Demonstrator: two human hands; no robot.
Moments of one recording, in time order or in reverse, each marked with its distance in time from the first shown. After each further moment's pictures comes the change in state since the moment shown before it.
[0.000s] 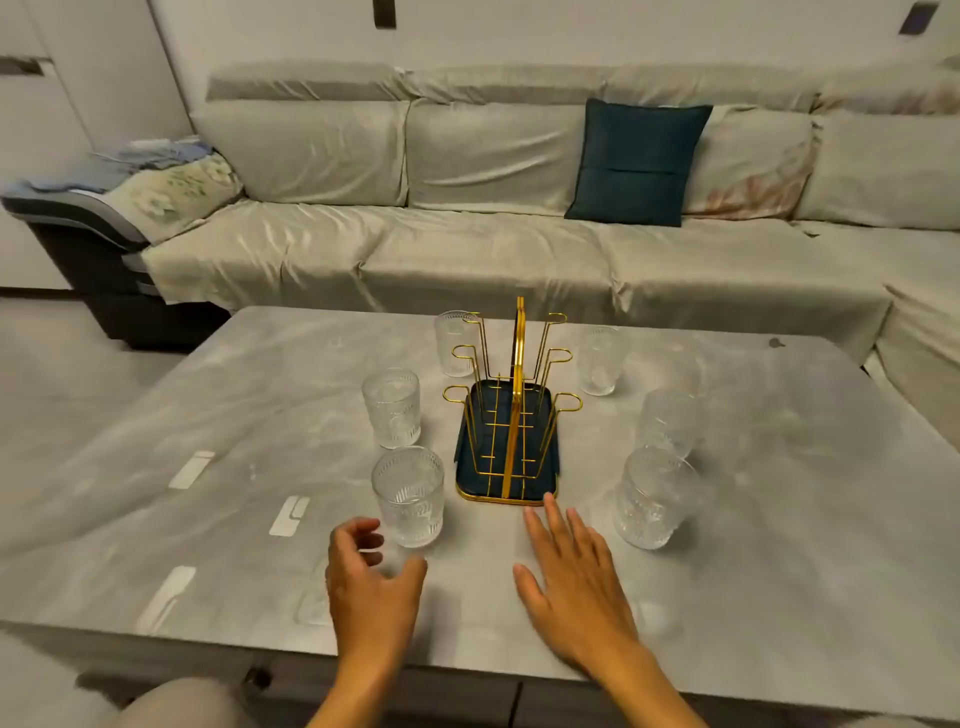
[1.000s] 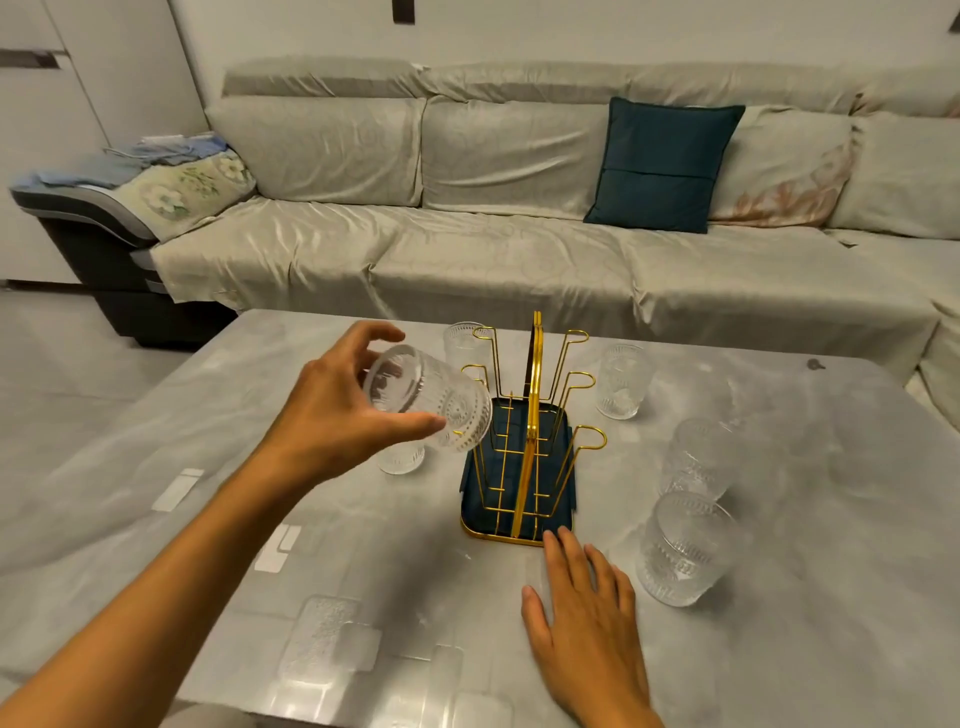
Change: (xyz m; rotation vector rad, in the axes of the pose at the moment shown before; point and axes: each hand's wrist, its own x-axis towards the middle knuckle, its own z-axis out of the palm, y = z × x) left_hand 0.128 0.158 -0.035 0.285 -0.333 0.523; right_hand 0.026 -0.007 0.001 -0.059 0.029 0.141
